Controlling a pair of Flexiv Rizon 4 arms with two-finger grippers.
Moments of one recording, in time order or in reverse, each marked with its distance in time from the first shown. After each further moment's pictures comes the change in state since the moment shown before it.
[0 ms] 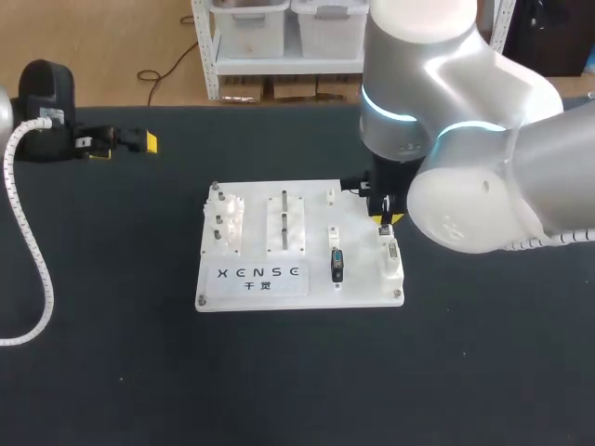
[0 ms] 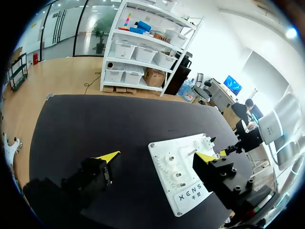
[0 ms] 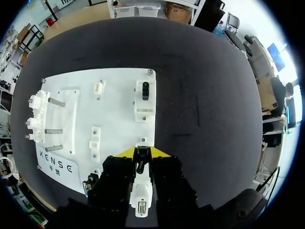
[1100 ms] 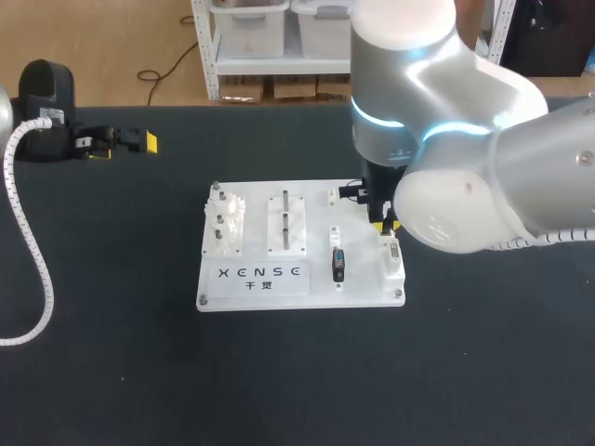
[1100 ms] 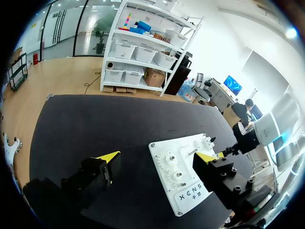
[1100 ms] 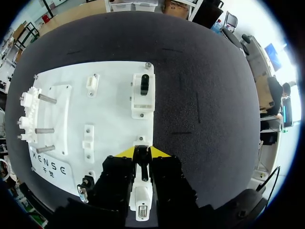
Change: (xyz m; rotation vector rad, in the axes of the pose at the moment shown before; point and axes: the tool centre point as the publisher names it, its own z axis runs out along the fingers) left arm 0.000 0.000 0.000 0.000 0.000 0.000; right arm 0.005 -0.005 0.012 0.056 0.033 0.008
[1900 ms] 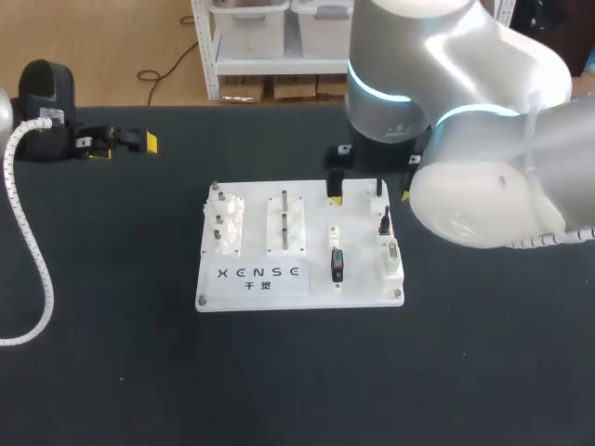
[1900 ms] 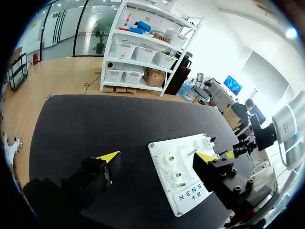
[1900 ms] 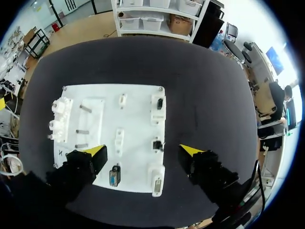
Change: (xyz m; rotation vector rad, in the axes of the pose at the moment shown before) left arm 0.000 0.000 0.000 0.000 0.000 0.000; right arm 0.002 0.030 -0.072 -0.082 -0.106 -0.020
